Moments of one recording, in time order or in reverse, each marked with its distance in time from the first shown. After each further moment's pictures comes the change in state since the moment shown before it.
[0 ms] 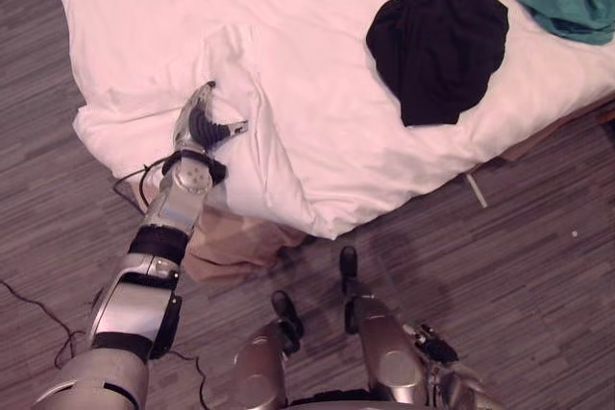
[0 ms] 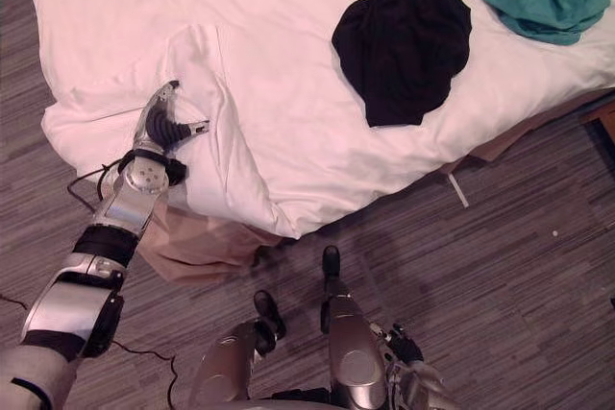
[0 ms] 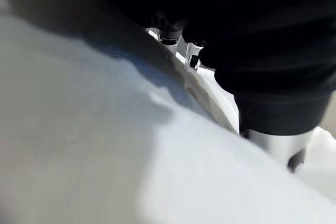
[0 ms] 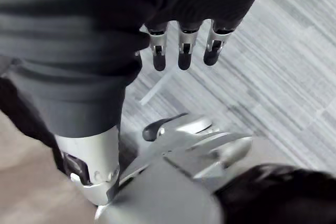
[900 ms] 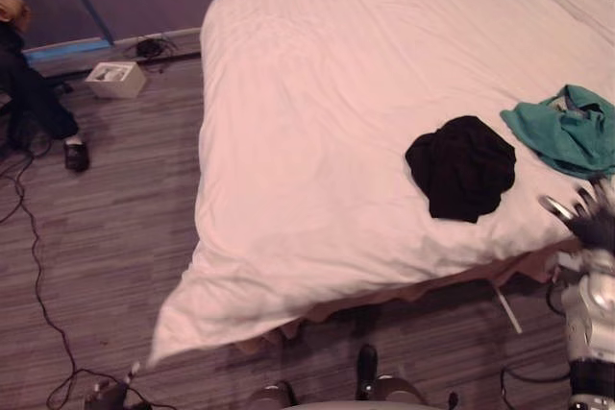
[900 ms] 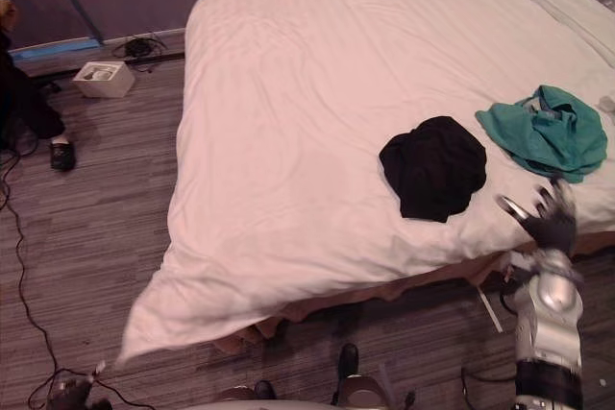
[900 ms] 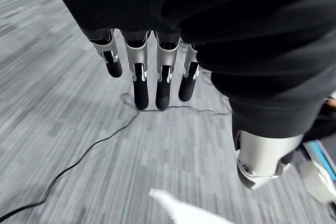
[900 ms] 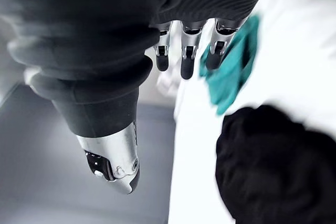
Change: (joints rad) left arm 1.061 -0.262 0.607 0.143 -0.566 -0.034 0.079; right arm -0.167 -0.409 -0.184 -0.658 -0.087 -0.173 -0.077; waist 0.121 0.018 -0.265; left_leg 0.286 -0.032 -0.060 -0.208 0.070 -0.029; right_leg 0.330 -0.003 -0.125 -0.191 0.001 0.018
